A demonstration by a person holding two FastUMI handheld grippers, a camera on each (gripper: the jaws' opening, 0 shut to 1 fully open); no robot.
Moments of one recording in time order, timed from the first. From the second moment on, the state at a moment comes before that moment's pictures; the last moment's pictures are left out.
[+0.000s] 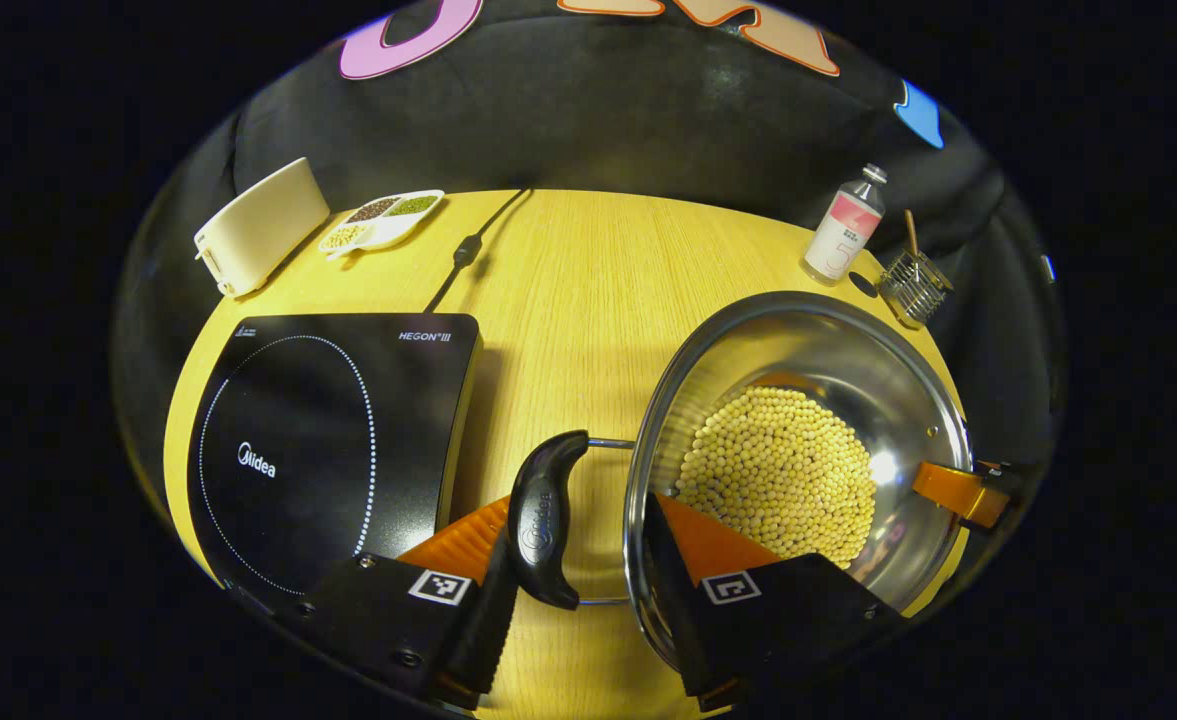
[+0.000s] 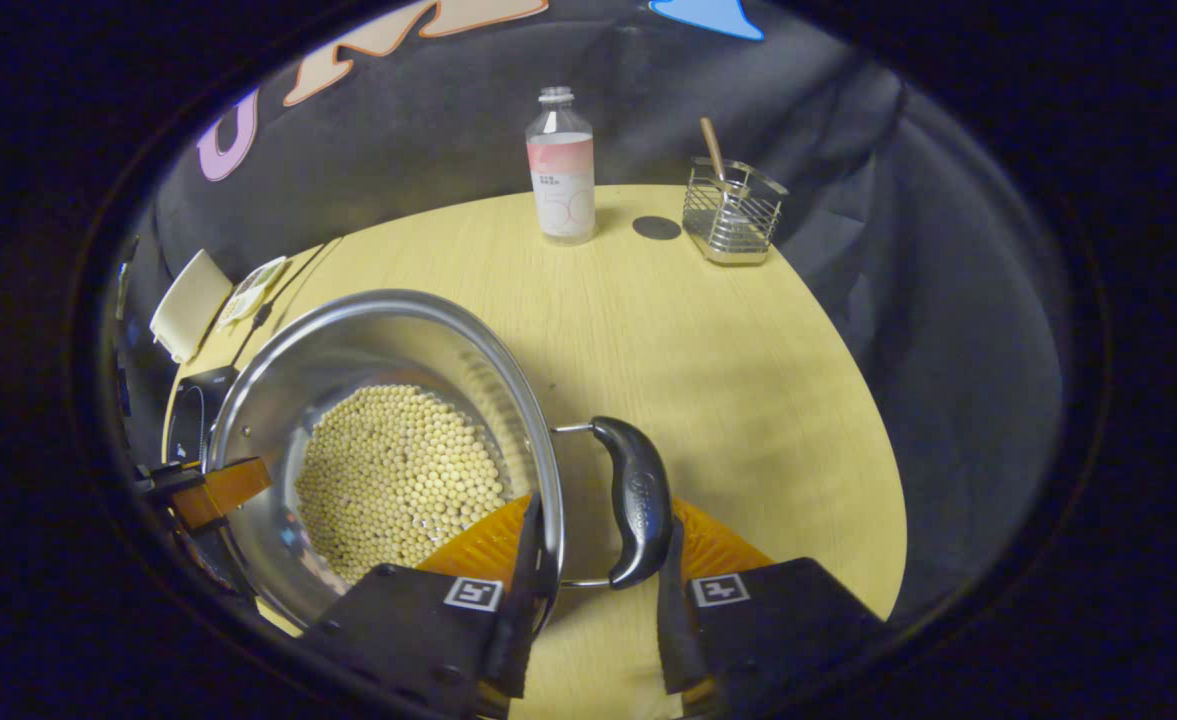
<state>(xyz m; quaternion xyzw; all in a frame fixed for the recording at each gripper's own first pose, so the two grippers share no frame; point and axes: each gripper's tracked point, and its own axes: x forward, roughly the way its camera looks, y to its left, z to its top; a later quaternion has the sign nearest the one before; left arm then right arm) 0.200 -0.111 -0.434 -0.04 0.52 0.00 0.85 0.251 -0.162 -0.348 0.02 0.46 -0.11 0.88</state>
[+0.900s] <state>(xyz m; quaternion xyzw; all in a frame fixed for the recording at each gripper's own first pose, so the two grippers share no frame) 0.175 -0.063 -0.348 -0.04 0.45 0.03 0.89 0.255 -0.151 -0.336 0.06 0.42 -0.06 0.91</state>
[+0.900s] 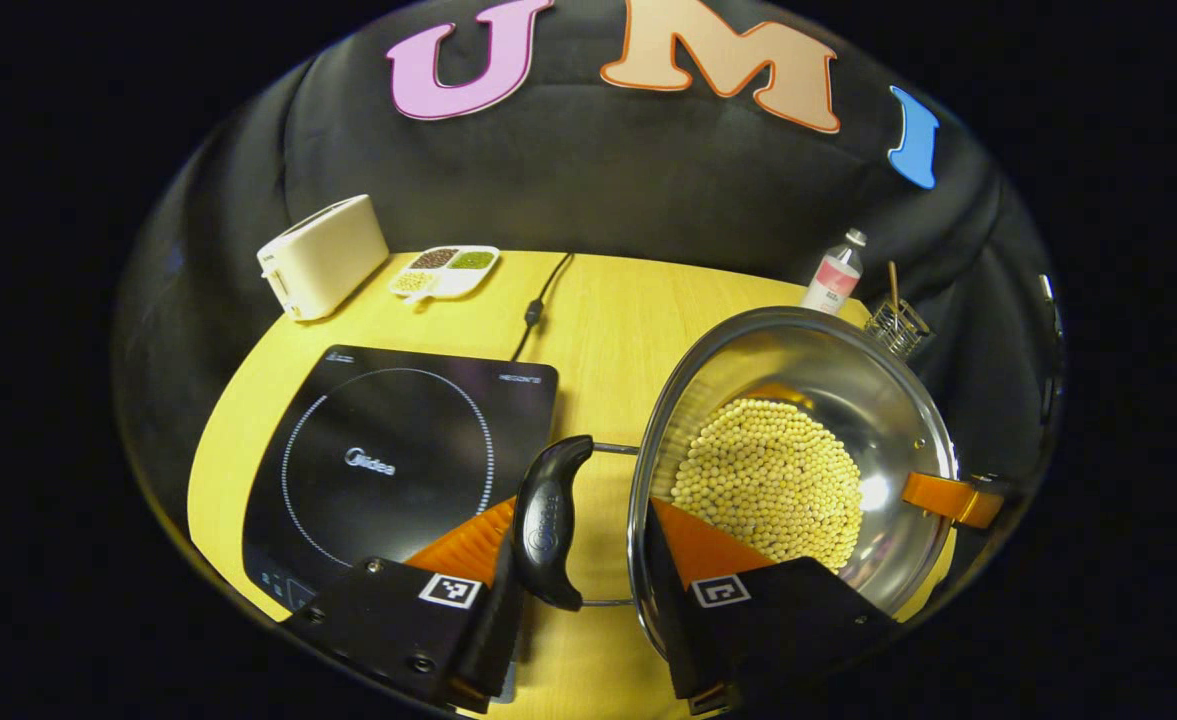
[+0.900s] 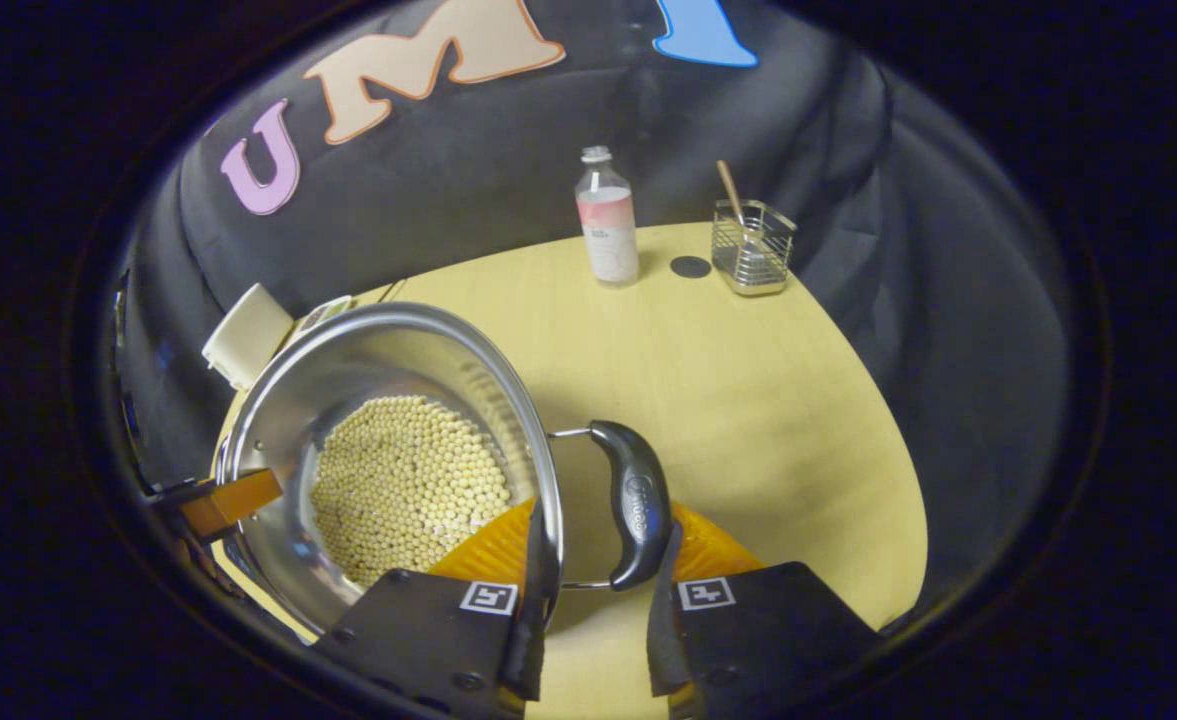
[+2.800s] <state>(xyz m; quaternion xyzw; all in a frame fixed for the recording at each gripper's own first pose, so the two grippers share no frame) 0.187 0.223 -0.365 -0.02 0.48 0.00 0.88 0.279 -0.129 -0.328 0.05 0.45 -0.07 0.89</state>
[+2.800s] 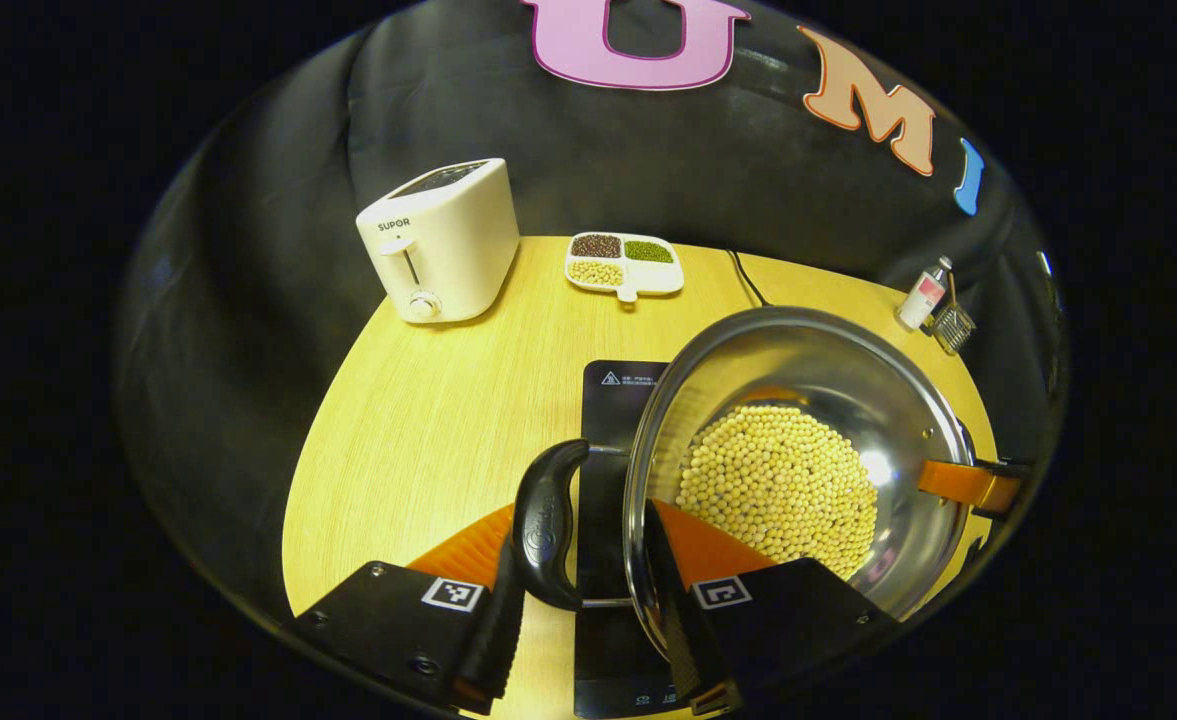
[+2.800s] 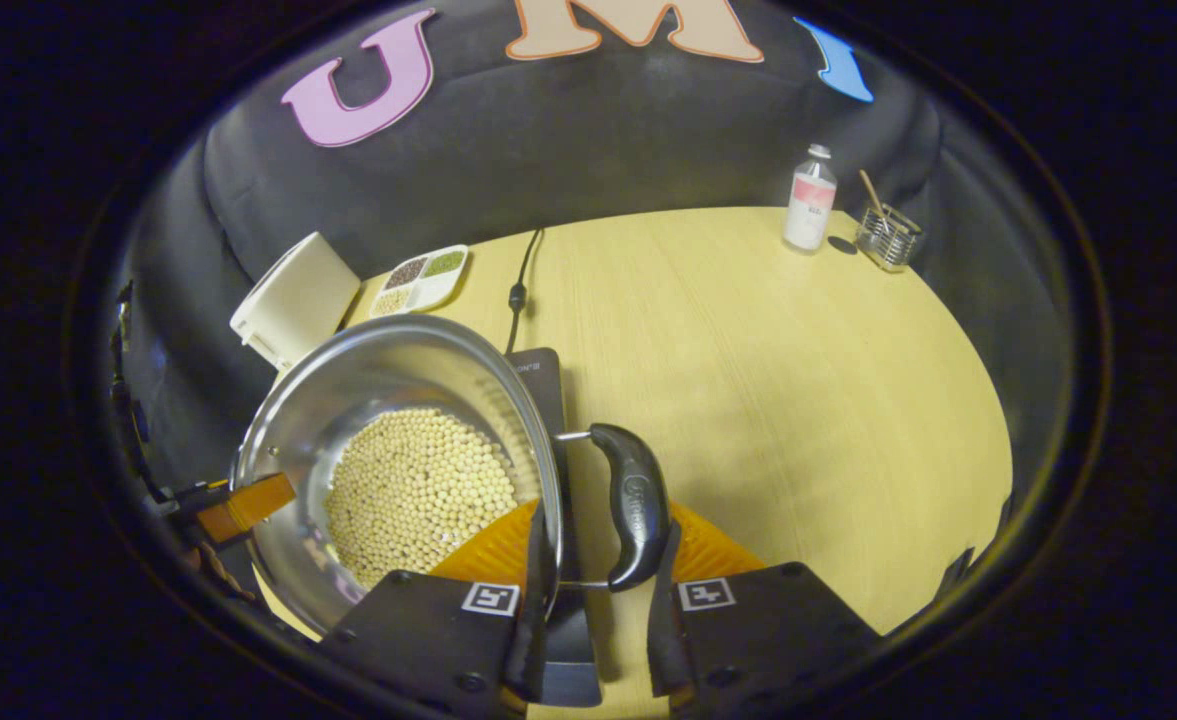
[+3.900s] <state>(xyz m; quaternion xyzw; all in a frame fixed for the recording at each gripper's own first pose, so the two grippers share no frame) 0.200 0.228 -0.300 -0.01 0.36 0.00 0.93 0.257 -0.170 -0.272 0.08 0.39 -0.09 0.91</state>
